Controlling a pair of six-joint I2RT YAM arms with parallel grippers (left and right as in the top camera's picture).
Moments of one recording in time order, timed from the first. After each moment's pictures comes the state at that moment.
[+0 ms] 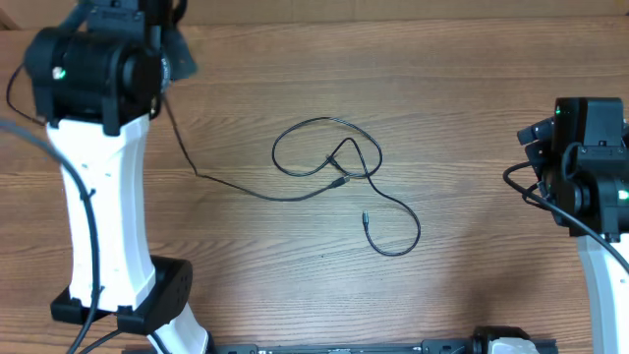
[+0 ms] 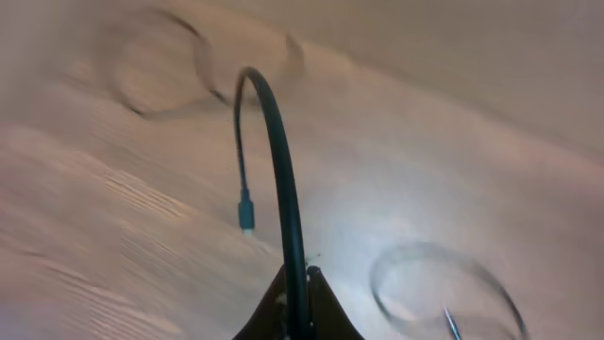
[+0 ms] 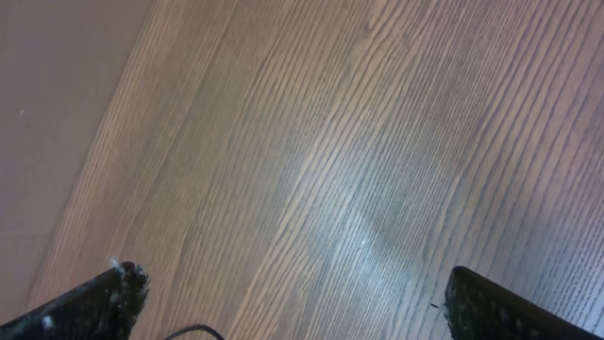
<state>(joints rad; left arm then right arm) -0.19 1.87 2.61 -1.69 -0.32 -0.53 -0.03 1.19 1.39 -1.21 0.35 1.09</state>
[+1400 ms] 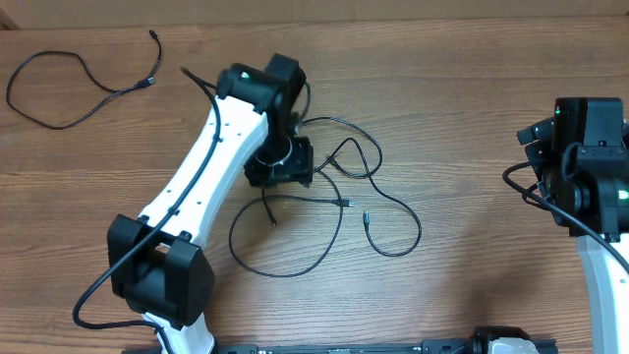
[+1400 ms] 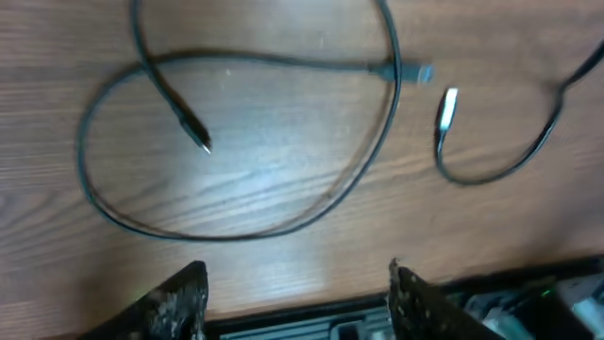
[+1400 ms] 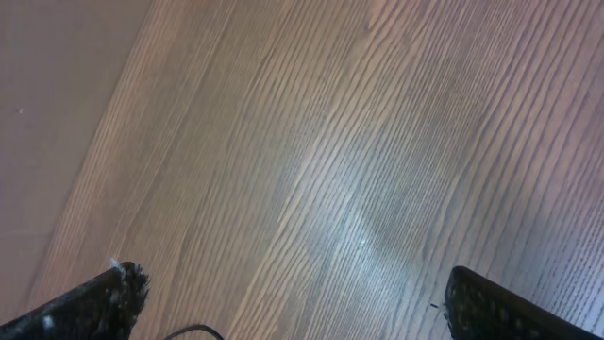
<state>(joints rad) -0.42 1.89 1.74 -1.48 0.23 -0.40 -0.03 1.19 1.39 -1.22 0.35 1.09</state>
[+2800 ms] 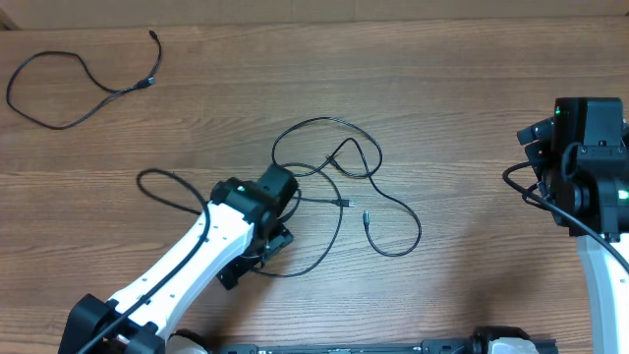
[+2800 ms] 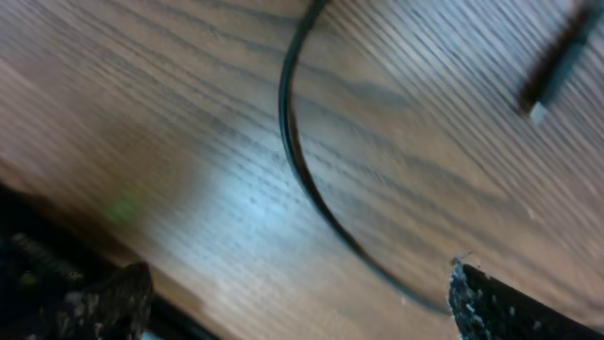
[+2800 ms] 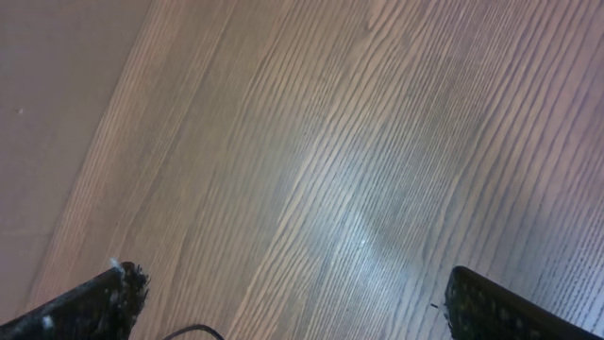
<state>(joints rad) -0.52 1.46 0.95 -1.17 -0.08 -1.27 -0.03 1.19 1.39 -1.22 0.35 1.09</state>
